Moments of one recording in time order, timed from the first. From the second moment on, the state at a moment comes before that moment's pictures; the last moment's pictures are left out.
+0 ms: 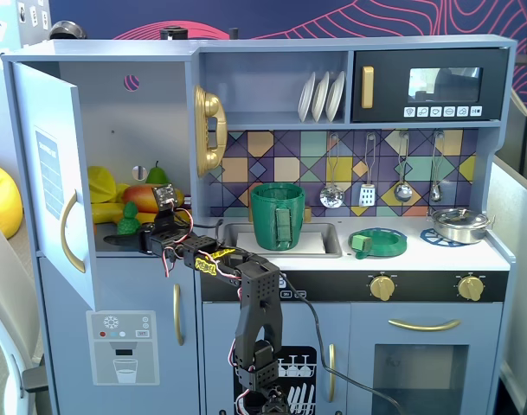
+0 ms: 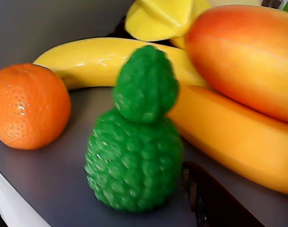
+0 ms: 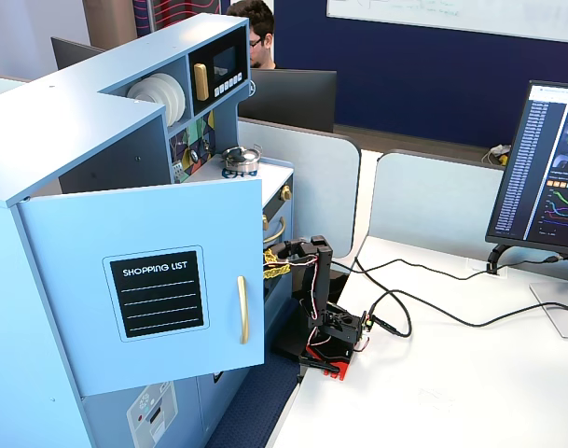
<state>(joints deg) -43.0 93.6 96.4 -6.3 -93.1</state>
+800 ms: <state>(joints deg) -42.8 79.3 80.9 -5.7 -93.8</state>
